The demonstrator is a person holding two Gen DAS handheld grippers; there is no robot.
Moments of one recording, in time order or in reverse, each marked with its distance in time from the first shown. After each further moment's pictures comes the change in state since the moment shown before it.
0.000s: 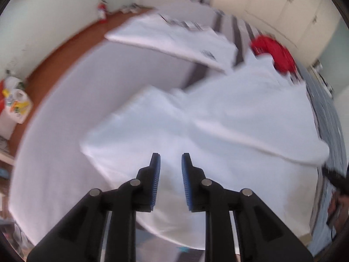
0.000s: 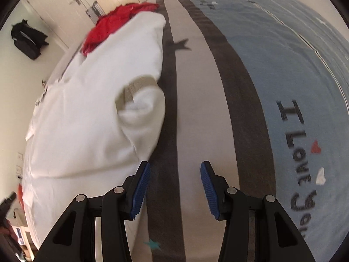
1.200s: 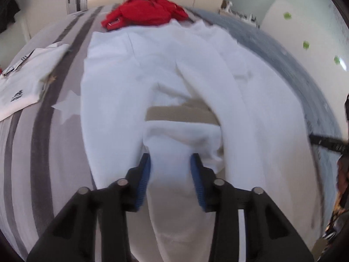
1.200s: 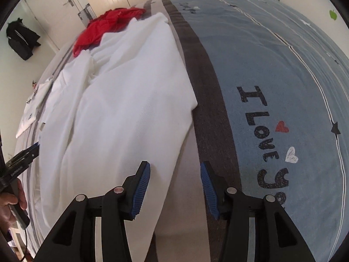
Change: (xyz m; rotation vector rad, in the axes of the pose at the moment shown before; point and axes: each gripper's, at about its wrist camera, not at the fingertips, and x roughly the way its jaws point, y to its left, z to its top) left arm 0.102 -0.250 0.002 0.592 0.005 -0.297; right arm -0.023 -0.017 -0.019 0.005 -0.019 -0.100
